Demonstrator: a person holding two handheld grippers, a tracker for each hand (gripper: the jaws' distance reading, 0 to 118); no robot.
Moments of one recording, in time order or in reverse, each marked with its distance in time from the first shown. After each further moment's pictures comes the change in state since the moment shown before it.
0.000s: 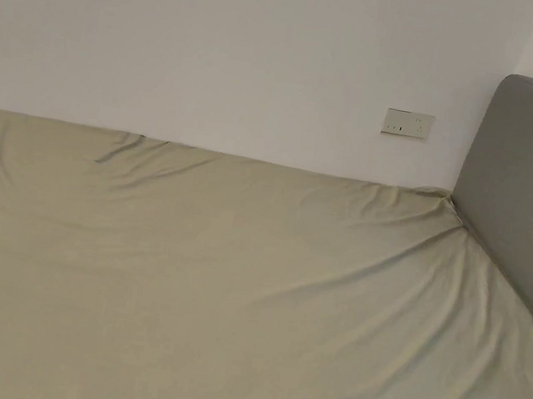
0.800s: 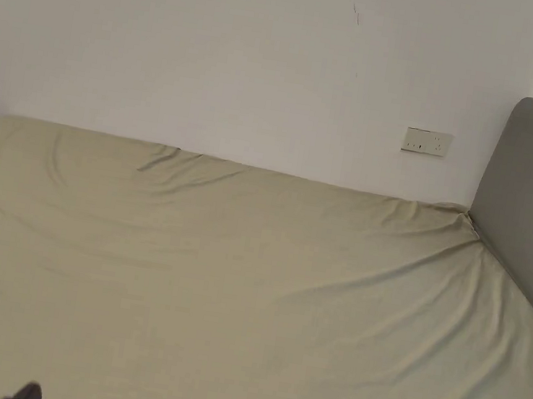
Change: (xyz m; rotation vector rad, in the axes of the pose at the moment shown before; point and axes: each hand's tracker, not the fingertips) left arm 0.026 -0.037 0.114 0.548 -0.057 0.018; right arm -0.059 -0.026 0.114 0.521 -0.101 -0.060
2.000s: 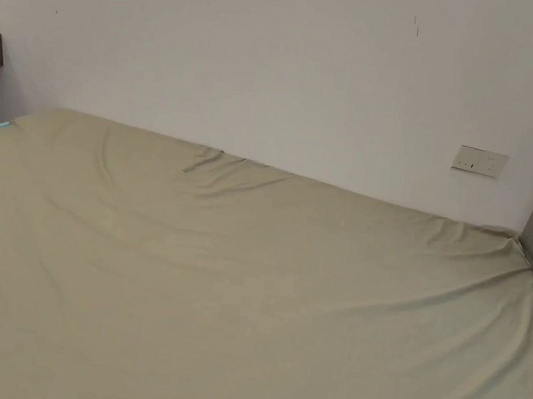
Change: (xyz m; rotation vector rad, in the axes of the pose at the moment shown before) left arm -0.063 -0.142 -0.116 -0.912 -0.263 0.827; right arm -0.075 -0.014 0.005 -0.079 0.098 0.014
